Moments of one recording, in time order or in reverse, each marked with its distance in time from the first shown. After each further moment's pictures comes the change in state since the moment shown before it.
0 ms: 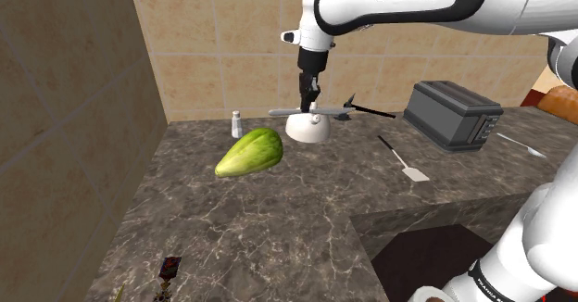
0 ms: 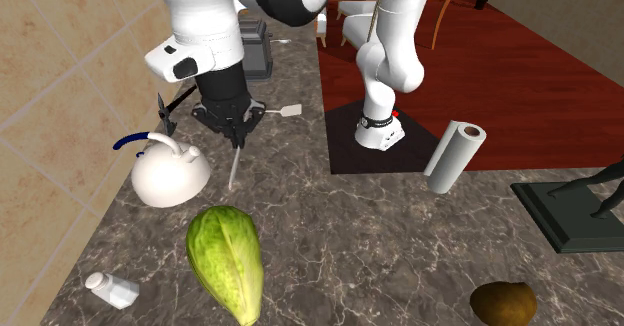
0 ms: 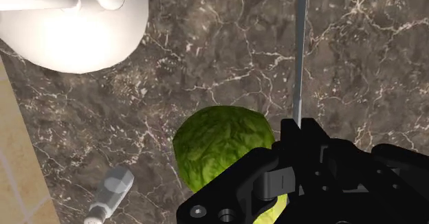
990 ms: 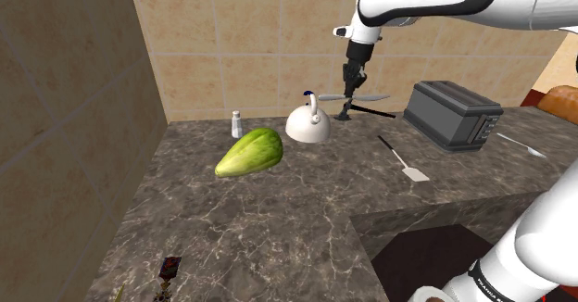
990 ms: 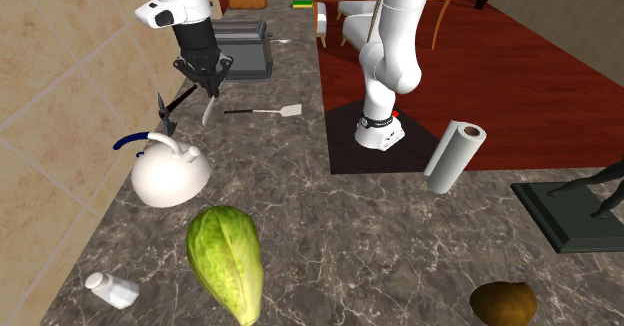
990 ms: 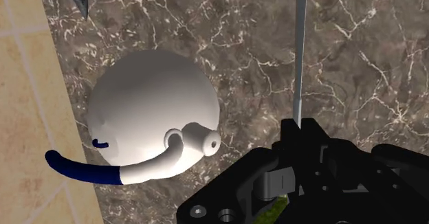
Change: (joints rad) arm -0.180 -0.082 -0.170 -0.094 0.028 -0.001 -0.354
